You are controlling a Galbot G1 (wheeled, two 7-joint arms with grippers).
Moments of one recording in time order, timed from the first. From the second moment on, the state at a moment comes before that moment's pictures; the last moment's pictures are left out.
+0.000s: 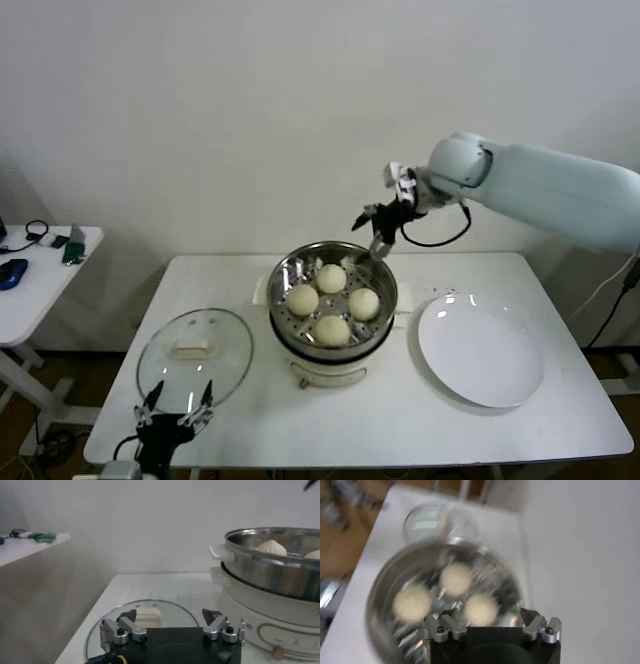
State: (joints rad) left arm 1.82 -1.51 -0.67 -2.22 -0.10 0.26 0.04; right arm 0.65 0.89 -1.26 1.30 0.87 -0.32 -0.80
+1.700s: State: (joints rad) left arm 1.64 -1.33 -0.67 -2.01 0.59 0.04 -0.15; right arm -1.63 1.01 0.61 1.71 0.60 0.25 -0.15
